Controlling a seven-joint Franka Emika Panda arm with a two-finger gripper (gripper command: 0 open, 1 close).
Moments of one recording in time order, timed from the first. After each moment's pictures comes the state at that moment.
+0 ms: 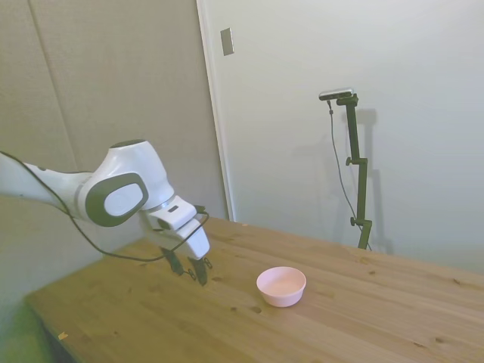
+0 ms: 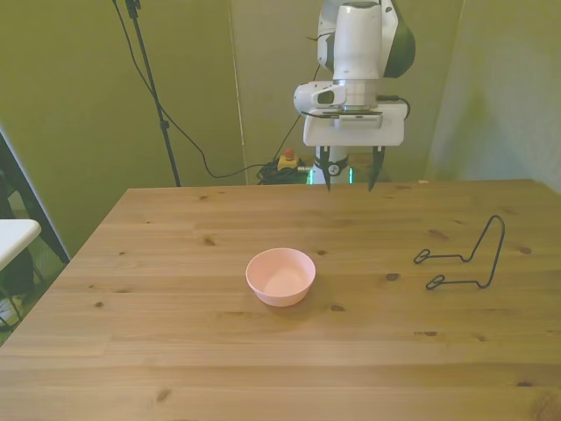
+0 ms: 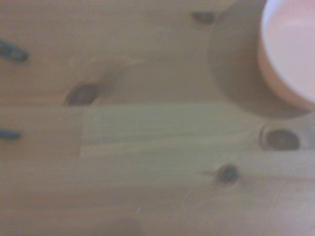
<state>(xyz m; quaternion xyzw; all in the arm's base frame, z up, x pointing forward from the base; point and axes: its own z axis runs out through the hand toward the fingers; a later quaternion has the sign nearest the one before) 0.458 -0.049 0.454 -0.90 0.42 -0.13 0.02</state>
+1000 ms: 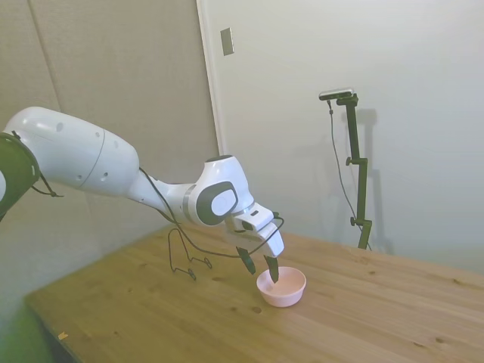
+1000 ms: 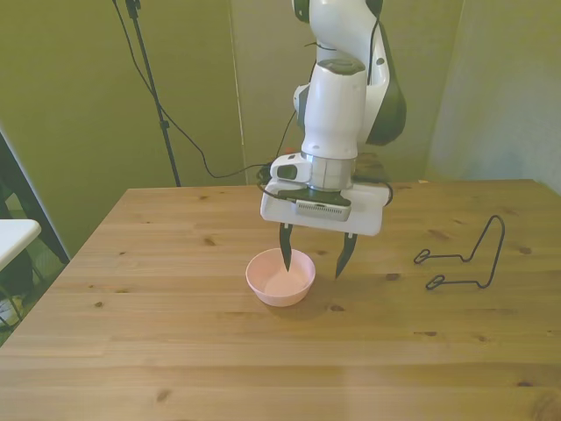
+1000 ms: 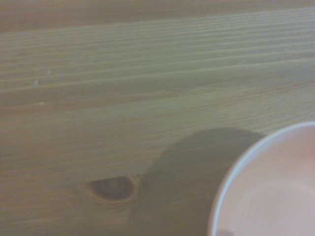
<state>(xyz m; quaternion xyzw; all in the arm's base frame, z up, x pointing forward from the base) 0.621 -0.111 0.379 -0.87 0.47 -0.12 -0.02</state>
